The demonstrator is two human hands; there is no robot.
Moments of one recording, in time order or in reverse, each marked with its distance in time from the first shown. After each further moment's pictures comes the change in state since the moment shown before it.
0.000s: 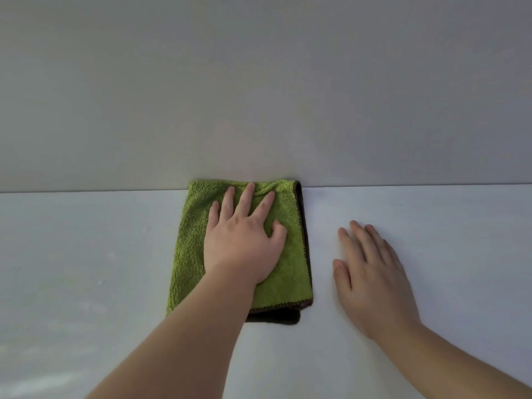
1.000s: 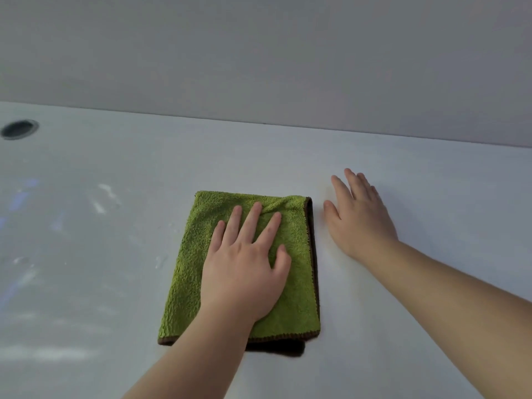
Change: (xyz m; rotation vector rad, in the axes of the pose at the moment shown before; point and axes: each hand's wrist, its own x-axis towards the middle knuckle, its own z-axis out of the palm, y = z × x) left_hand -0.253 -0.040 -0.018 0.002 0.041 -0.050; right_hand -0.076 -0.065 -0.010 0.112 -0.016 -0.133
